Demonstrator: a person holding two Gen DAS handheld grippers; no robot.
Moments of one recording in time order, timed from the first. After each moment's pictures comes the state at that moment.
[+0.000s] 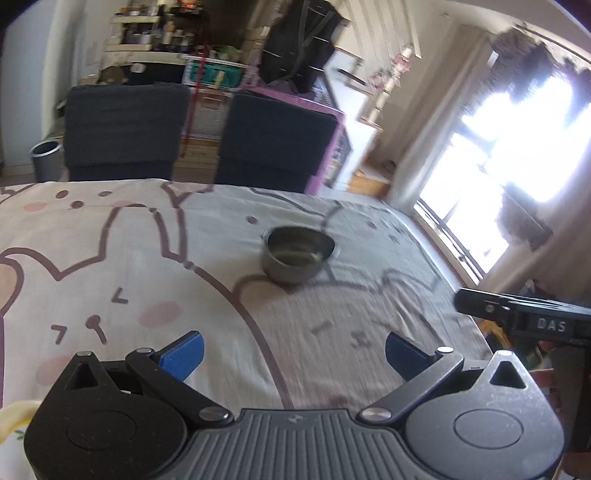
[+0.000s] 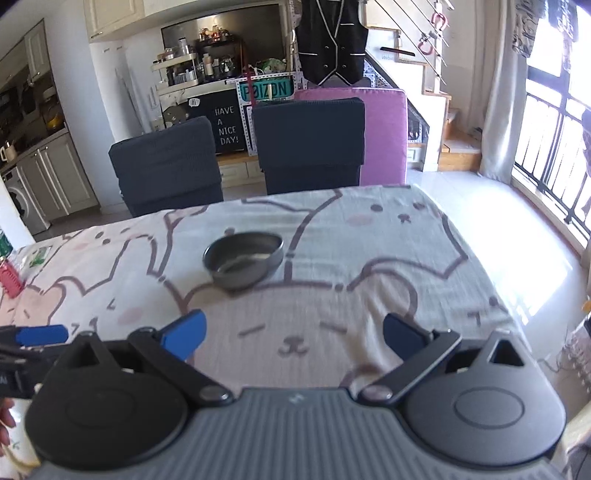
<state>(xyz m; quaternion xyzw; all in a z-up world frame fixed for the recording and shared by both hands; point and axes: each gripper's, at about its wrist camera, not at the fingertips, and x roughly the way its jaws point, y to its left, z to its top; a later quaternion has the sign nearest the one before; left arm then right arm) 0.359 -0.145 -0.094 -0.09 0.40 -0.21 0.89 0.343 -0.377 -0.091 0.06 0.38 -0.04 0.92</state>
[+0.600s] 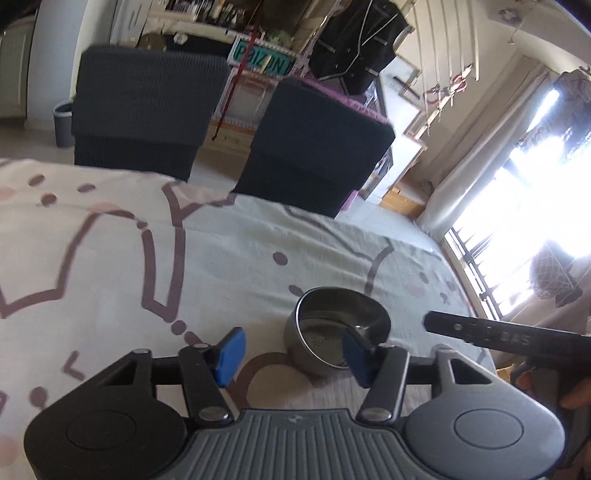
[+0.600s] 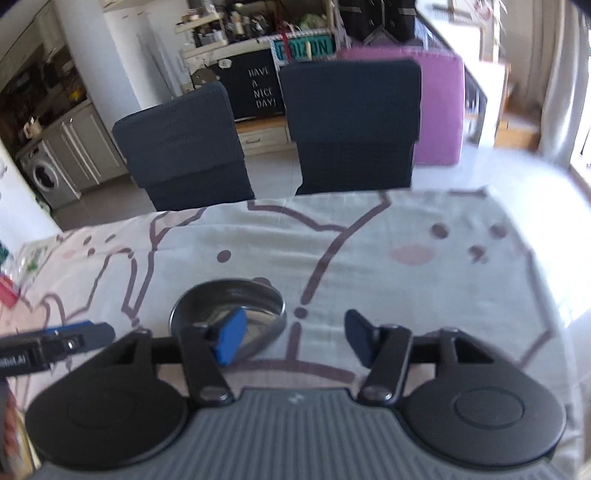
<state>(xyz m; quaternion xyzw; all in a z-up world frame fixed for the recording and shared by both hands) 0.497 -0.174 -0.140 -0.16 0.43 -0.17 0.87 0.548 -0.428 -0.154 0.09 0.45 0.05 0.89</state>
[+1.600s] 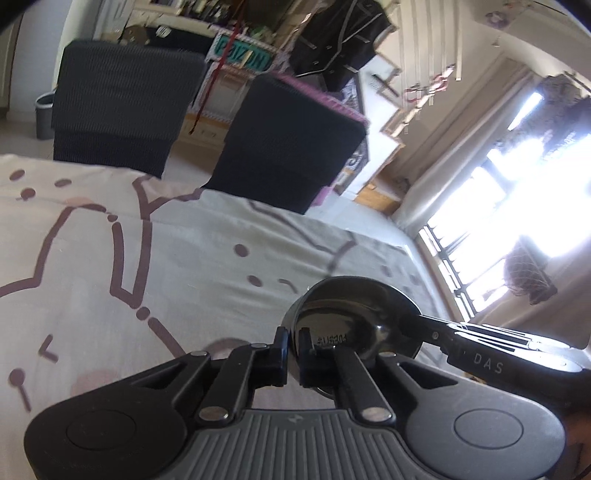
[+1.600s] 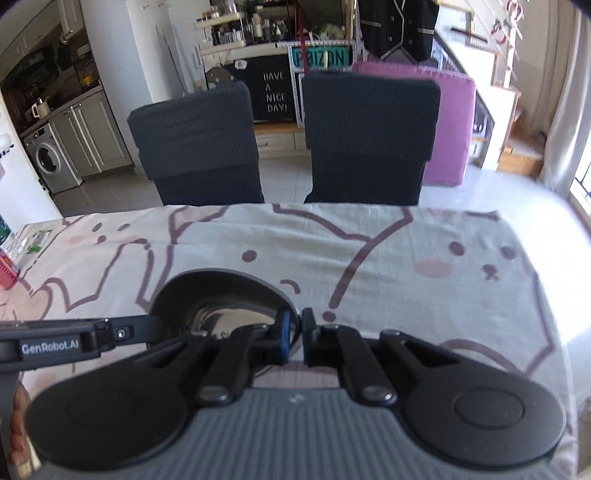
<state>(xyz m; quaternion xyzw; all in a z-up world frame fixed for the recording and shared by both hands) 0.462 -0.182 -0.103 -0.18 0.42 -0.21 0.86 0.509 -0.376 -0.125 0.03 0.43 0.04 0.90</state>
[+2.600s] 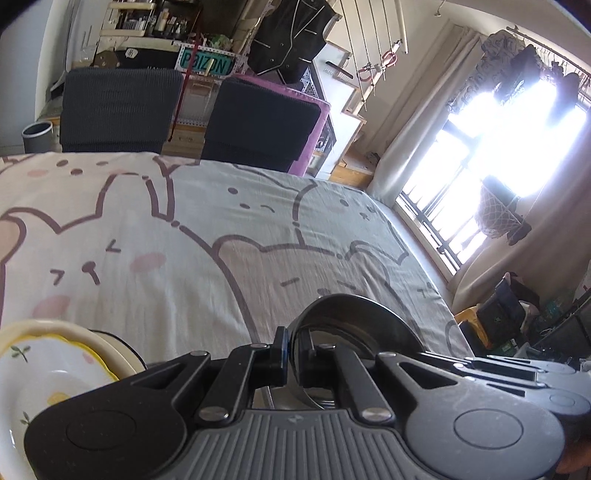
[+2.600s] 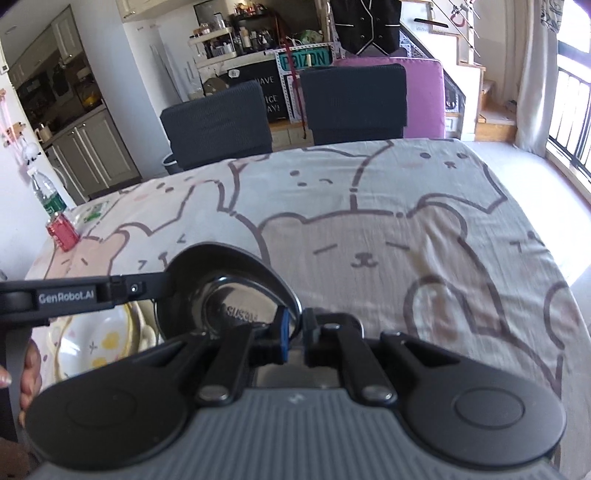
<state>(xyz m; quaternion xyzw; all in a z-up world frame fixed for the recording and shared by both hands) 0.293 -0.133 -0.087 -0.11 0.42 -0.25 0.87 0.252 -0.302 -0.095 0.09 0.42 0.01 0.90</state>
